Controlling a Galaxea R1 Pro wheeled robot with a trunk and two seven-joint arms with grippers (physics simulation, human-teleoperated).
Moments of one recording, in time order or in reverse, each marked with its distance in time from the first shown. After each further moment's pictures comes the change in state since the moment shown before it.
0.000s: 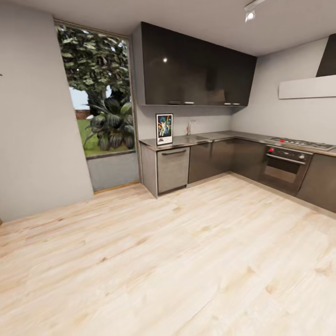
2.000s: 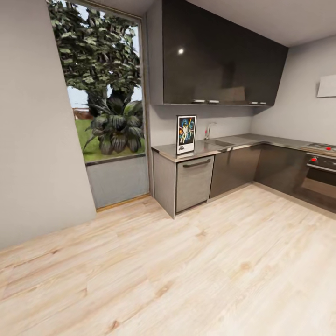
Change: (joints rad) left arm 0.000 0.001 0.001 0.000 0.000 0.000 -0.001; right arm 0.000 0.000 0.001 0.000 0.000 0.000 0.000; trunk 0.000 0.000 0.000
